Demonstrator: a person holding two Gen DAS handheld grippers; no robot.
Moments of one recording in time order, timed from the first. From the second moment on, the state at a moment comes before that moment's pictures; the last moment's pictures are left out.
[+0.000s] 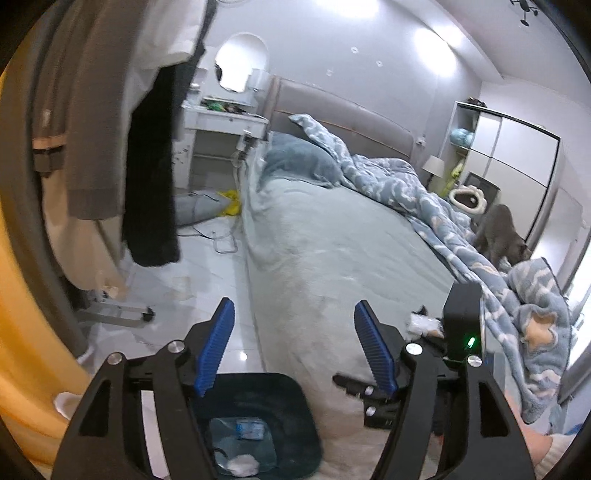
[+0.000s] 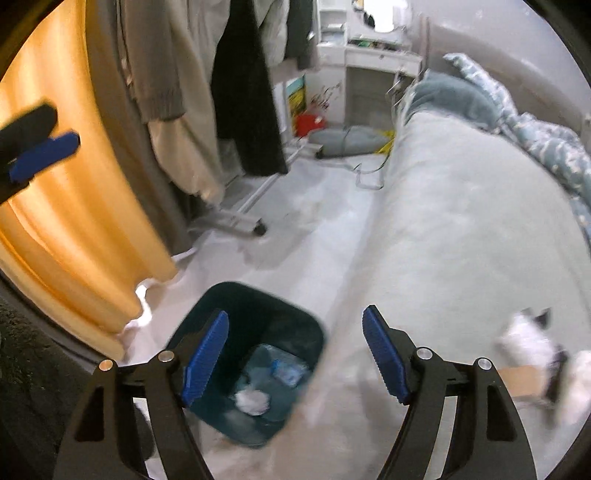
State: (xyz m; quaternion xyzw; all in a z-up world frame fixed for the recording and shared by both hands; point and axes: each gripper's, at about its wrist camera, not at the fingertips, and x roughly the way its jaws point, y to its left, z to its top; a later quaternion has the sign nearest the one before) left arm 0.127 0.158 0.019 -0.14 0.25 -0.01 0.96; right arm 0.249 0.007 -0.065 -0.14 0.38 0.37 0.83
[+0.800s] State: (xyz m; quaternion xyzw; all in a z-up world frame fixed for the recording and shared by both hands) left arm 0.214 0.041 -0.022 -0.02 0.29 -0.12 0.95; right arm 0.307 -0.170 -0.038 -0.07 0.33 0.23 0.91
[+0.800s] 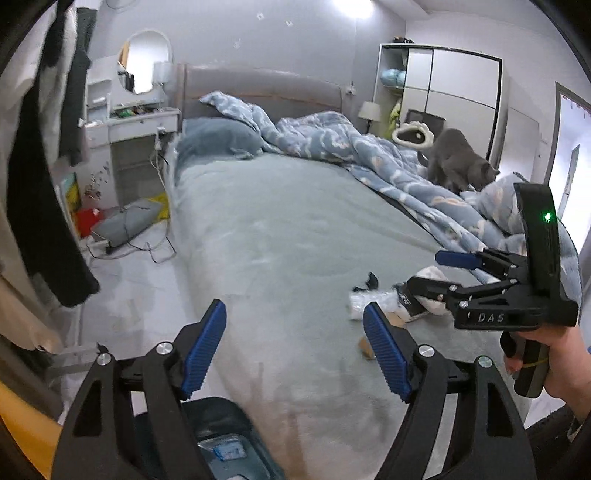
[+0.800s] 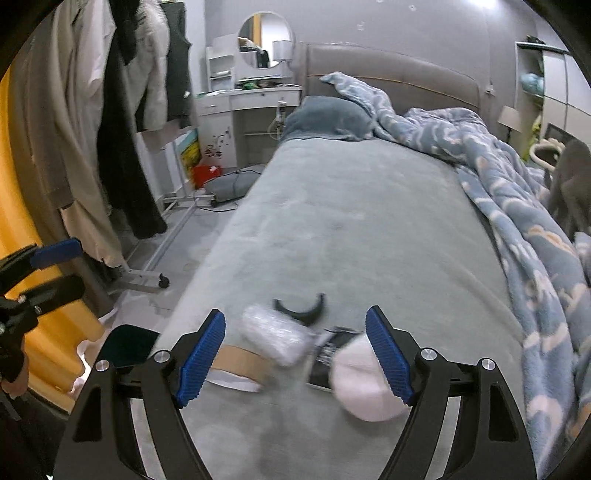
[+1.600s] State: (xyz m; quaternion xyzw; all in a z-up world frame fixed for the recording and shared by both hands) left arm 0.260 -0.040 -0.076 -0.06 0.40 -0.12 0.91; right arm 0.332 -0.227 -0.074 -0.02 0.41 0.22 0.89
